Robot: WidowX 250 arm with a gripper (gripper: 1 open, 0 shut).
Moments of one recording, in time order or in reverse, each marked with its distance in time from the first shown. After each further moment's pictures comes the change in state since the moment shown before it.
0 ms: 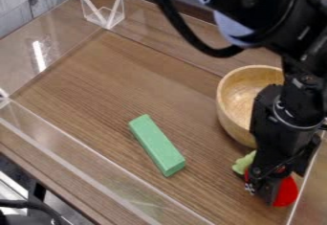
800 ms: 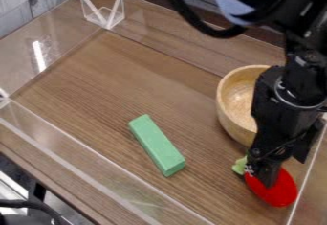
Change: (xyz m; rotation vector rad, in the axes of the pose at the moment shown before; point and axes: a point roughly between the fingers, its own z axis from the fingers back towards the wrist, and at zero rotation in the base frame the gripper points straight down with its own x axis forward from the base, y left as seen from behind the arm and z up) arm 0.014 -0.009 0.013 0.004 -0.008 0.001
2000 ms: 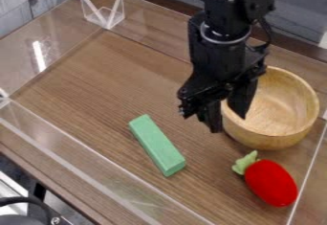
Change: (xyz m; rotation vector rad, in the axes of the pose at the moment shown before) arm 0.067 0.017 0.039 -0.036 0.014 -0.054
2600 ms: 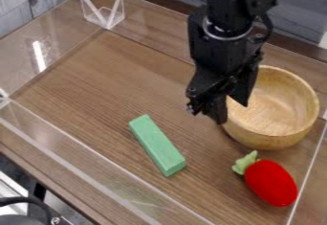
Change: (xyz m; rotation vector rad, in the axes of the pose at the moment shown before) arm -0.003 -0.009 -0.002 -0.052 -0.045 0.103
